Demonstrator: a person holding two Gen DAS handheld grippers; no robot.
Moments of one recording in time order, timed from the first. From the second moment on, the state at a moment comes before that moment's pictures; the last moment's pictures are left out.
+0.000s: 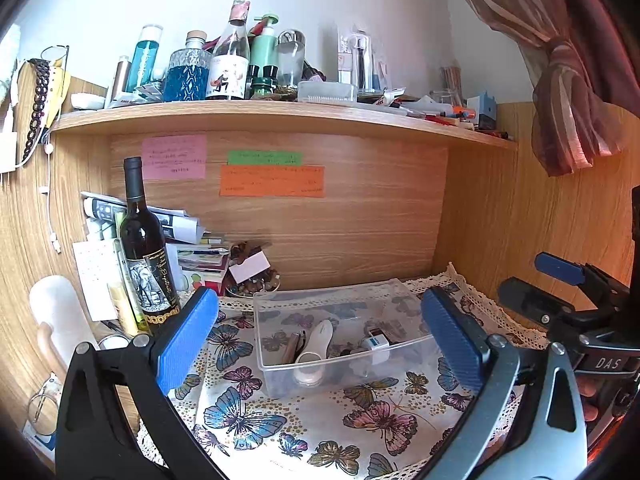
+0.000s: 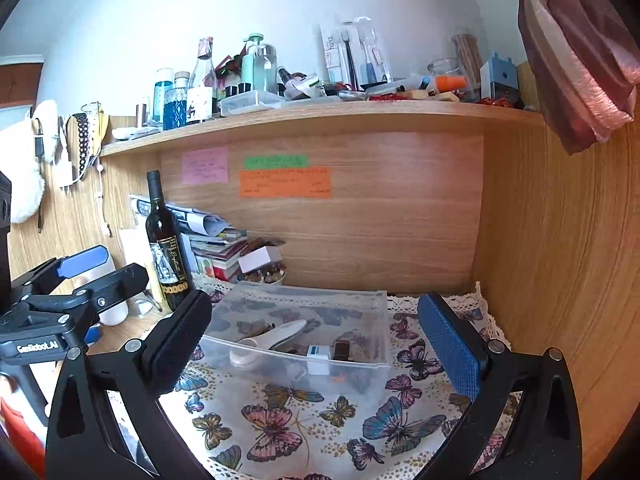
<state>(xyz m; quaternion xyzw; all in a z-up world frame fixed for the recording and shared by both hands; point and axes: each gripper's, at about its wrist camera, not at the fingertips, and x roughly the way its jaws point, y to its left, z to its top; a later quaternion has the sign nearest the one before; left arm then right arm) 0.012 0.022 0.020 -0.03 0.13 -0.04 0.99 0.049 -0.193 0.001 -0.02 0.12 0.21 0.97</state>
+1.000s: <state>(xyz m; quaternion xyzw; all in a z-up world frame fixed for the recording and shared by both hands) 0.017 0.017 0.017 -0.02 0.14 -0.04 0.99 0.047 -0.196 0.002 -0.01 0.12 0.20 0.97</state>
